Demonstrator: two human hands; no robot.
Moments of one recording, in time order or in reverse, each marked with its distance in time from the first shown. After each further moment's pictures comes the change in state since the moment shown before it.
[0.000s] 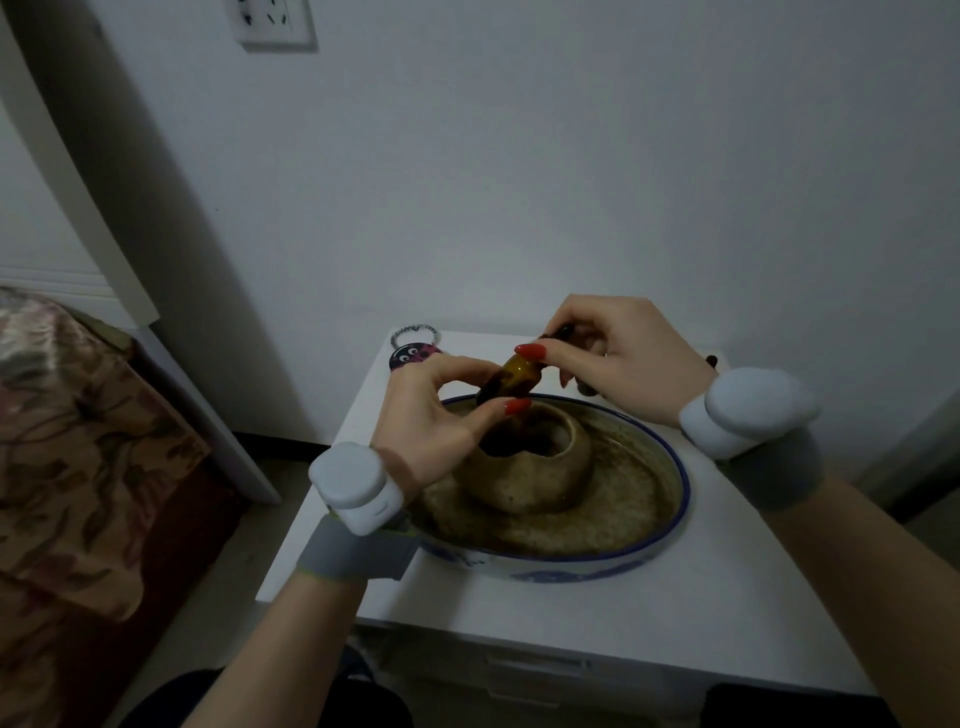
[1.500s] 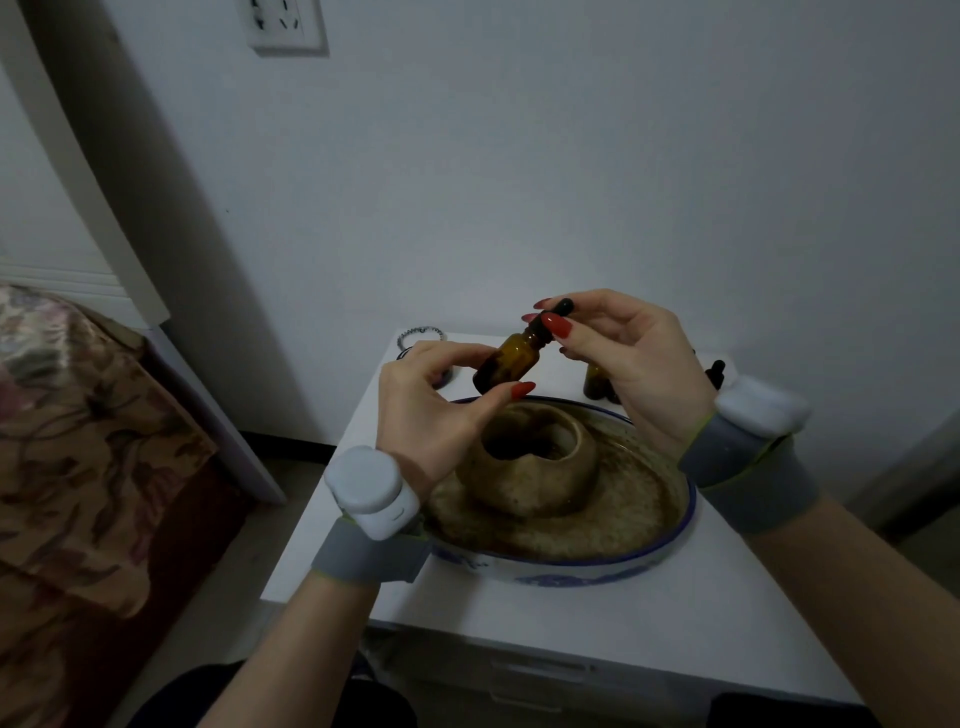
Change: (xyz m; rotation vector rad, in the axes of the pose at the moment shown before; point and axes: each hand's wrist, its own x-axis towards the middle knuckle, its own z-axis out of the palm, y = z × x) left_hand -0.004 0.014 0.002 -0.066 0.224 0.067; right_hand -0.008 -0.007 0.017 0.771 0.232 0.101
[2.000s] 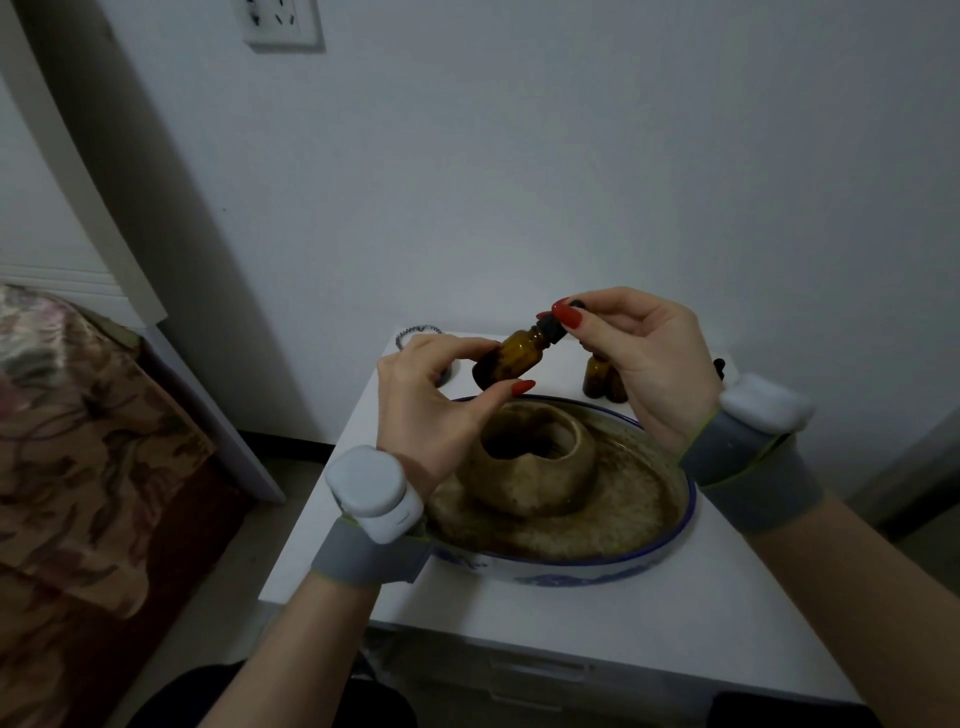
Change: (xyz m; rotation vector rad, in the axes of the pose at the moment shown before) left_hand 0.003 -0.002 0.003 0.051 0.038 0.085; right_hand 0.001 0.002 -0.005 -0.001 0.134 0.005
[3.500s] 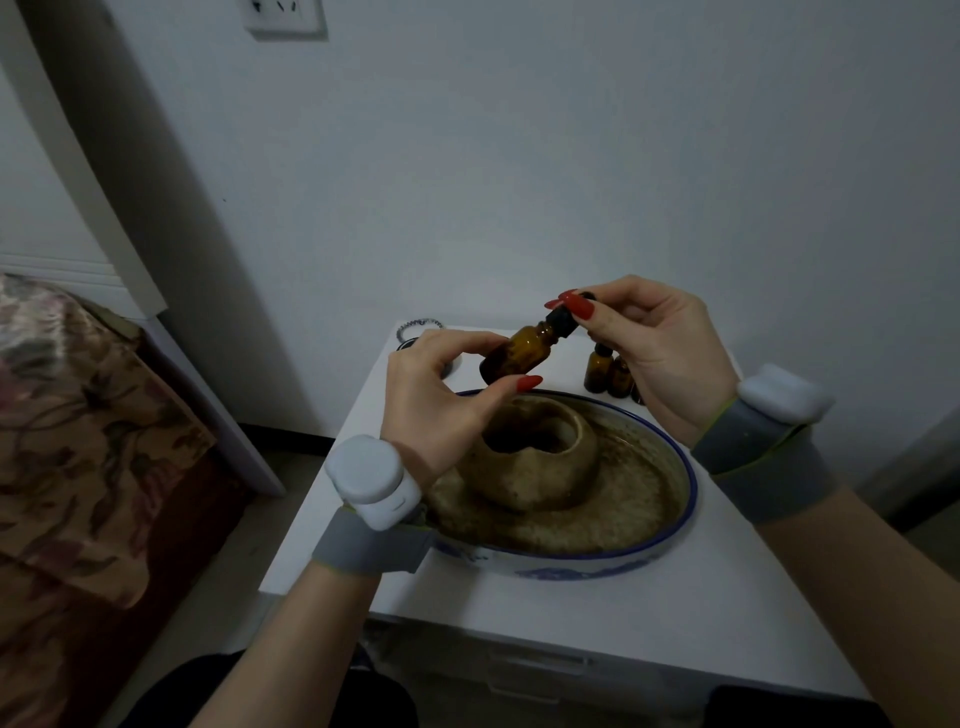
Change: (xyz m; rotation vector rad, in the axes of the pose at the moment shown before) left_hand -0.001 0.007 -0.001 -0.071 -0.076 -0.091; right_hand 0.003 -0.002 -0.006 0.050 -0.087 -0.034
